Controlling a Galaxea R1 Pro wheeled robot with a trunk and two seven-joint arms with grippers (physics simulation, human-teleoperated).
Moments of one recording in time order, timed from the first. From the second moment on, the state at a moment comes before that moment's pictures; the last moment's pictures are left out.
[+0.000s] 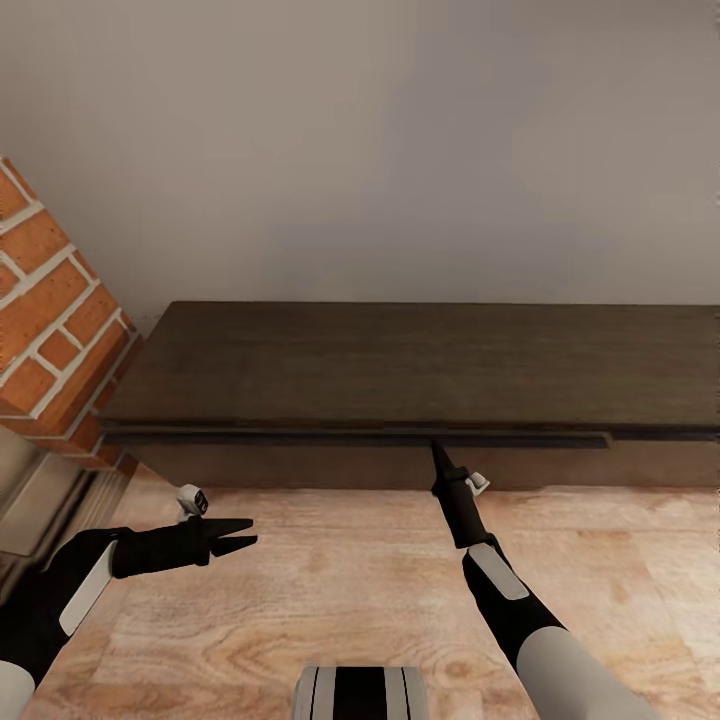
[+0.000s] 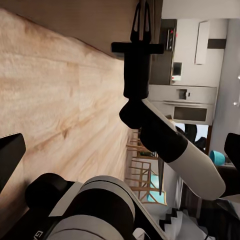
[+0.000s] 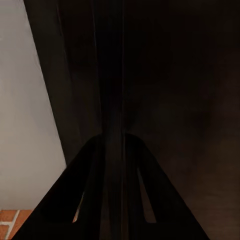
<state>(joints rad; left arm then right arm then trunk) -0.52 0.38 -0.08 -0.96 0.51 0.99 -1.35 -0.64 0.05 0.13 -0.58 -1.49 0.02 0.87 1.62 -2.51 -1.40</state>
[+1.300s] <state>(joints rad) -0.52 0.38 -0.08 -0.96 0.51 0.99 -1.35 -0.64 0.05 0.13 -0.58 -1.48 0.02 0.87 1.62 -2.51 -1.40</state>
